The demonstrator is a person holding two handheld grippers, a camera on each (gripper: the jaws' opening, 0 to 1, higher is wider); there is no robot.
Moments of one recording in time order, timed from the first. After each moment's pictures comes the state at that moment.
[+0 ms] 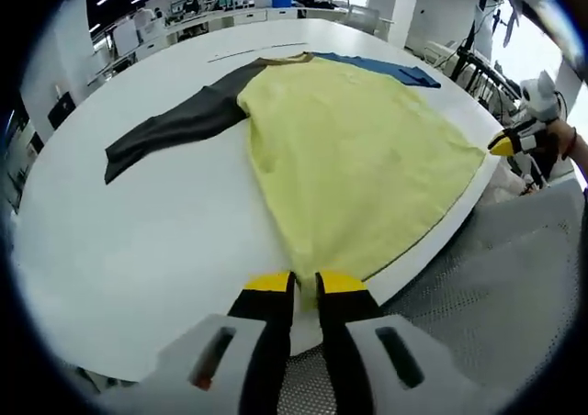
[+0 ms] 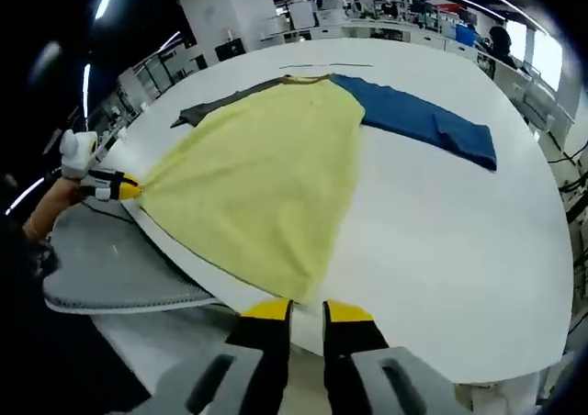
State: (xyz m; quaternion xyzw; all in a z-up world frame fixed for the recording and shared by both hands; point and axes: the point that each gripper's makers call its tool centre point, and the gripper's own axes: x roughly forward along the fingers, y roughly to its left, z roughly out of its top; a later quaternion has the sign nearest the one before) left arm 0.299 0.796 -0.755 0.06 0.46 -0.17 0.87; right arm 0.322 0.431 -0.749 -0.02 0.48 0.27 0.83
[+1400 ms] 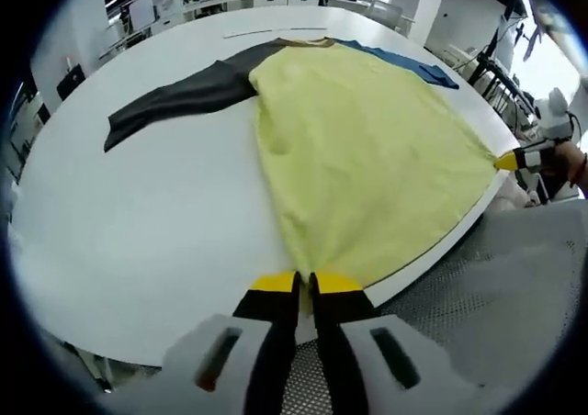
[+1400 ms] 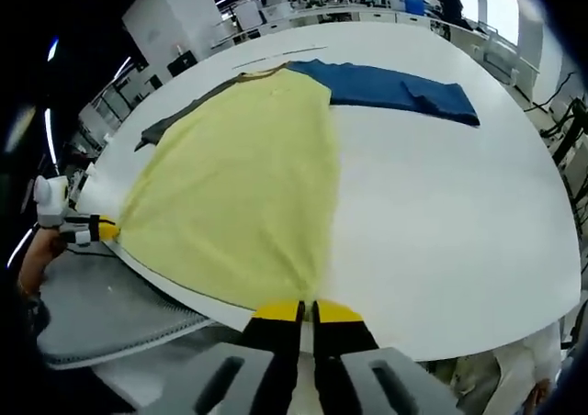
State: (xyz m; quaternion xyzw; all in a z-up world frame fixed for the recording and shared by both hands) left arm 0.292 0.795 -0.771 0.04 0.49 -0.14 0.86; right arm 0.320 0.434 -0.772 0.02 0.52 0.19 0.83
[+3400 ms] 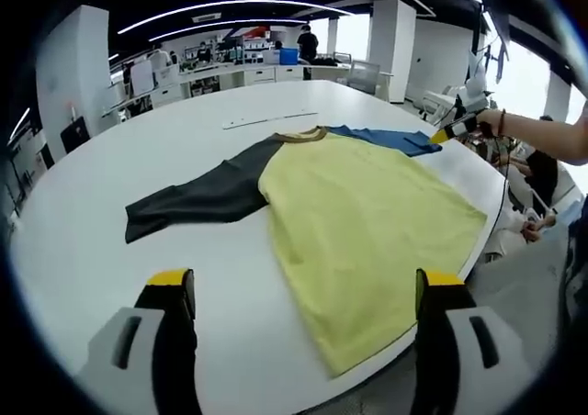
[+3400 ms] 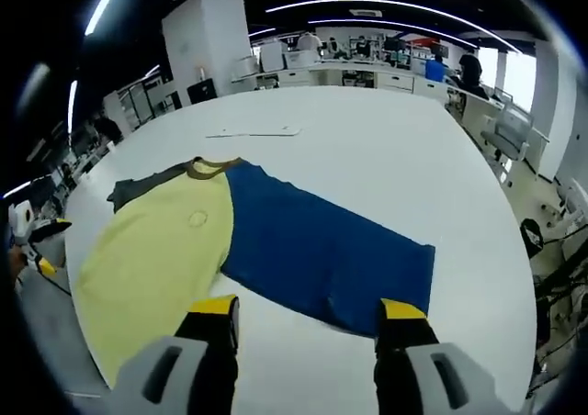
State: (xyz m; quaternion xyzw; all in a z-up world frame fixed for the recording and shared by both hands) left arm 0.353 0.797 -0.698 0.03 0.33 -0.17 0.93; right arm 0.545 0.377 -0.735 -0.06 0.40 0.22 0.89
